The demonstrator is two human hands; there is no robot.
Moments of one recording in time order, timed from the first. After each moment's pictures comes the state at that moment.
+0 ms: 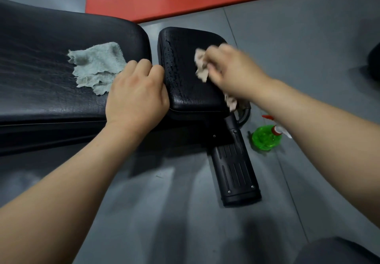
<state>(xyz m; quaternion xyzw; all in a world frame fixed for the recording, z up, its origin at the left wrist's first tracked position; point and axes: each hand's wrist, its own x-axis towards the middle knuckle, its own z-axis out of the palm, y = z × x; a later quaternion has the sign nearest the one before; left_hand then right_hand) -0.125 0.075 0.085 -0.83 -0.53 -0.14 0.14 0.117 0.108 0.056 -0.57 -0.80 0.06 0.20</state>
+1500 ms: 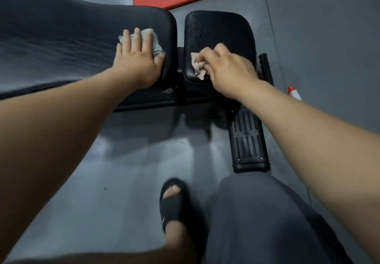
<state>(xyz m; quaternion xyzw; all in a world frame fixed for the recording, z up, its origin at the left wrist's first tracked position) -0.157 0.082 0.135 -0.70 -0.71 0.11 -0.02 0.080 0.041 0.081 -0.55 -0.80 0.13 0.18</state>
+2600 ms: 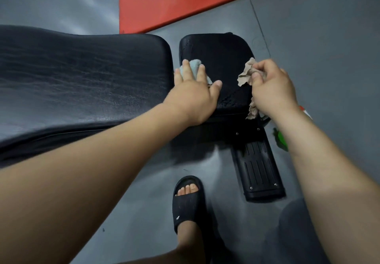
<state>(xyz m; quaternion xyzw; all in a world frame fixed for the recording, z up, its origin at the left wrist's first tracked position) -0.054 0.080 0.127 -0.75 -0.62 0.13 -0.19 0.125 0.063 0.049 -0.77 -0.47 0.28 0.34</state>
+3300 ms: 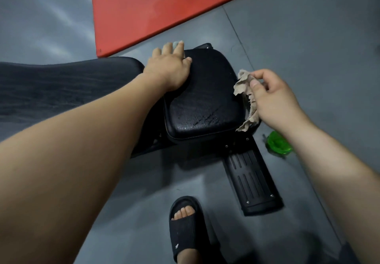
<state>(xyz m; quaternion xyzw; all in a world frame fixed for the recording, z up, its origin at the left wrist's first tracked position) -0.040 0.221 0.098 -0.80 -0.58 0.11 -0.10 0.153 0.054 0.056 -0.72 -0.40 0.36 0.45</state>
